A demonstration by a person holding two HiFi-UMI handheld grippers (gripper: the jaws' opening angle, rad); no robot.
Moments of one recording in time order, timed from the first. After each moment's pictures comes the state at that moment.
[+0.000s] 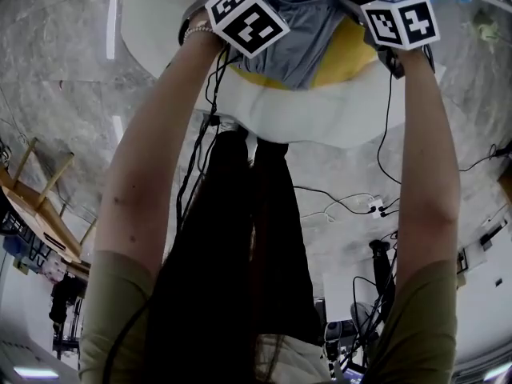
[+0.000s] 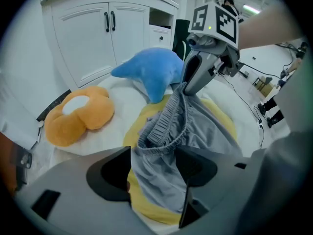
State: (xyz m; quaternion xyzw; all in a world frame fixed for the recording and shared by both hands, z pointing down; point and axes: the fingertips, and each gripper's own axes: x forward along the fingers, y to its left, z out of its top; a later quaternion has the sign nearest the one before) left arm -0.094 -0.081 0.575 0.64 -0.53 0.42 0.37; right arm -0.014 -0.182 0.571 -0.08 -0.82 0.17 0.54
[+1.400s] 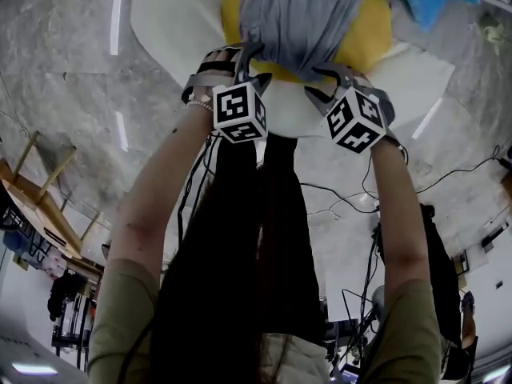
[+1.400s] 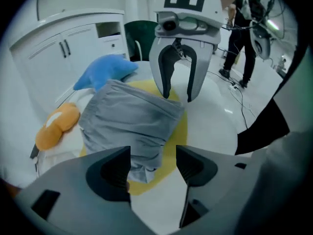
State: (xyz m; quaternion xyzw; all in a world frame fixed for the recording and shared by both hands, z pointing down) left arm 0.015 0.063 0.584 0.71 -0.42 0.50 0.25; right arm 0.085 0.033 0.559 -0.29 -0.80 -0.03 0.53
